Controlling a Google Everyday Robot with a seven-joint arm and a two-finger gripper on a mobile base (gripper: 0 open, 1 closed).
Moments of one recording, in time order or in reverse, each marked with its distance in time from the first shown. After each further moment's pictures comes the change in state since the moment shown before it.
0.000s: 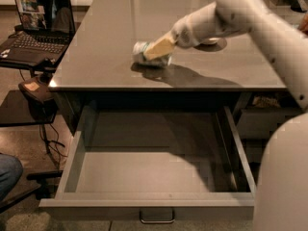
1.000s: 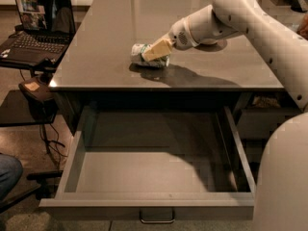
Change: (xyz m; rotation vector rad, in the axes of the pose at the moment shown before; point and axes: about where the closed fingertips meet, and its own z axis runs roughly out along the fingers) arm 0.006 0.005 0.010 -0.019 0.006 0.008
